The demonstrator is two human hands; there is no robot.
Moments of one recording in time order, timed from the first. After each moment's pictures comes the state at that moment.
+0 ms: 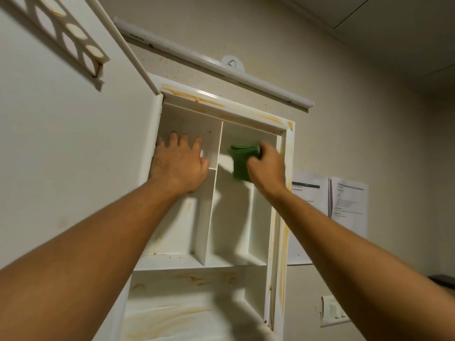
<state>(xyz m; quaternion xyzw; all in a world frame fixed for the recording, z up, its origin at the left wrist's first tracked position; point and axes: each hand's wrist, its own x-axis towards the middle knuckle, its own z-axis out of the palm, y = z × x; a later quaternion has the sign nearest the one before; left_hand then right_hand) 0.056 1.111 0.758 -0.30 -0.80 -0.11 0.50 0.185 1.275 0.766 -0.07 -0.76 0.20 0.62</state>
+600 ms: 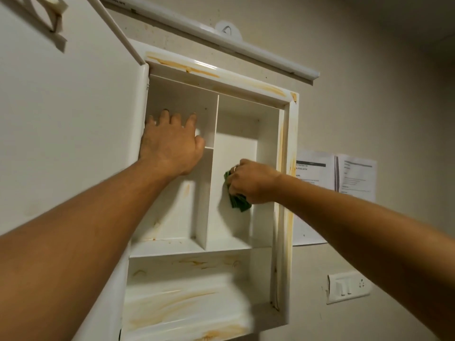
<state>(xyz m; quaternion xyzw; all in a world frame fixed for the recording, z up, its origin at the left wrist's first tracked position) 0.050 1.114 0.758 -0.30 -0.79 -0.12 0.52 0.161 1.308 0.739 0.00 -0.83 -0.54 0.13</state>
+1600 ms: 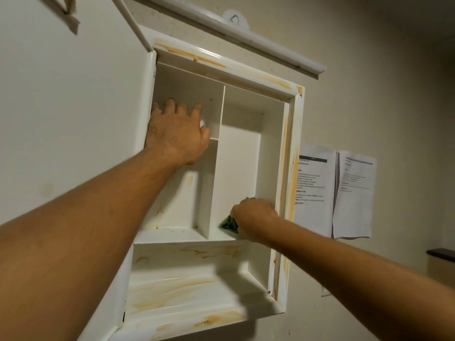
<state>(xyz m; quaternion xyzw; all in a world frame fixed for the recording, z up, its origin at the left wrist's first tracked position) 0.049 1.114 0.756 -0.31 -0.79 -0.12 0.51 0.165 1.281 0.645 -0.21 -0.91 -0.33 0.15</state>
